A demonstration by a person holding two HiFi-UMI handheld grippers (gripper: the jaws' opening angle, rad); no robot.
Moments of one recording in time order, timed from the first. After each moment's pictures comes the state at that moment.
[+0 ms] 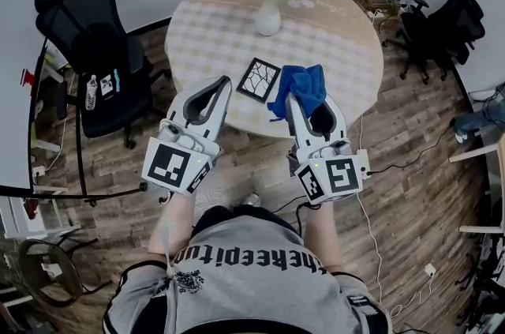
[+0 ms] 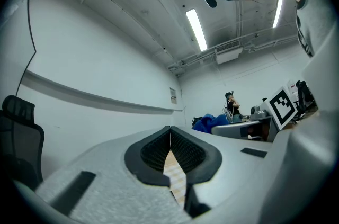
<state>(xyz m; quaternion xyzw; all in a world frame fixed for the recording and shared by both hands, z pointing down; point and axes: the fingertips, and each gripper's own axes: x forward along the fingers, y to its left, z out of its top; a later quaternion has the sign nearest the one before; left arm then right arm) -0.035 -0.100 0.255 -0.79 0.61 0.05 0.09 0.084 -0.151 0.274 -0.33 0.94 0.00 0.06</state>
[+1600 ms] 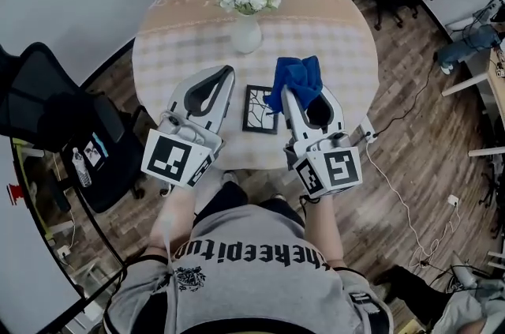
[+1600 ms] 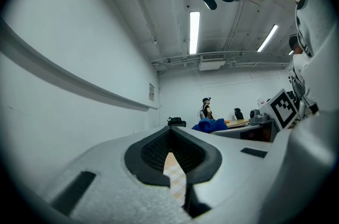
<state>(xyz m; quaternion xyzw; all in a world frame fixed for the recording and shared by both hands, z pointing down) -0.127 -0.287 0.270 -0.89 0.46 0.06 0.06 -0.012 -0.291 0.297 -0.48 0.88 -0.02 0.04</state>
